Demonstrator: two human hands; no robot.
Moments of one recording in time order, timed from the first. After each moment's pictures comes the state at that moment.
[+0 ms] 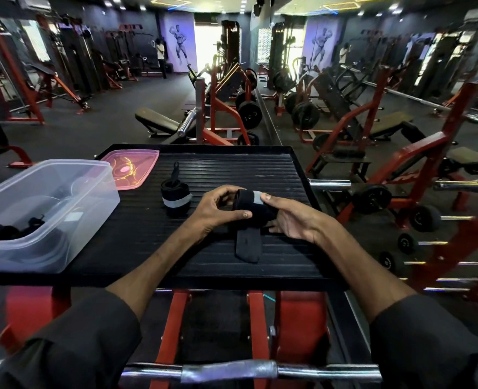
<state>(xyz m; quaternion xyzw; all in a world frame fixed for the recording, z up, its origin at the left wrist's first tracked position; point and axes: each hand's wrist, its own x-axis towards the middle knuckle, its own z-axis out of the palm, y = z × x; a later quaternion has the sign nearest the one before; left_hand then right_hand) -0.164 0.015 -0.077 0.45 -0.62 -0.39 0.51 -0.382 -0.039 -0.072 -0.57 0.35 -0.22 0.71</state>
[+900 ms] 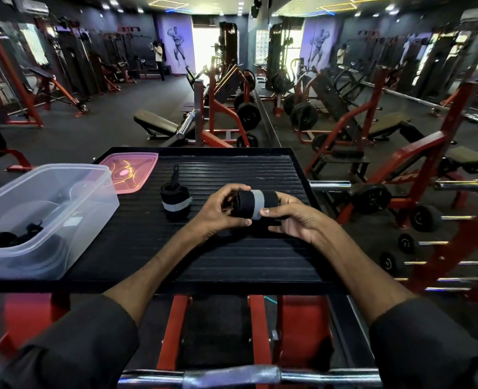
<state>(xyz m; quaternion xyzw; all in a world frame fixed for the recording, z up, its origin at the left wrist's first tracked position) -0.166 0.011 -0.071 0.45 -0.65 -0.39 0.47 -0.380 -0.037 -0.066 -0.56 0.35 -0.29 0.70</state>
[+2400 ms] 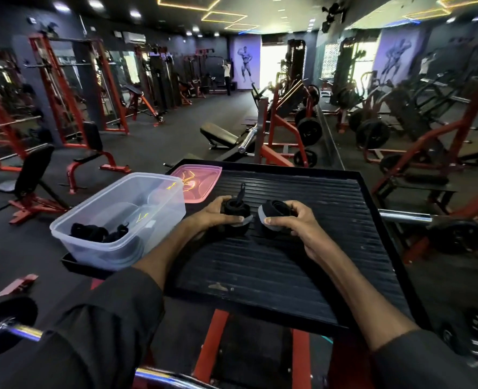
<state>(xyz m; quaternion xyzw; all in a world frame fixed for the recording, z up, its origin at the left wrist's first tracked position) -0.014 -0.006 -0.068 0.66 -0.54 -0.37 0.37 -0.267 -0.040 -0.053 -0.62 0.40 -0.37 0.57</state>
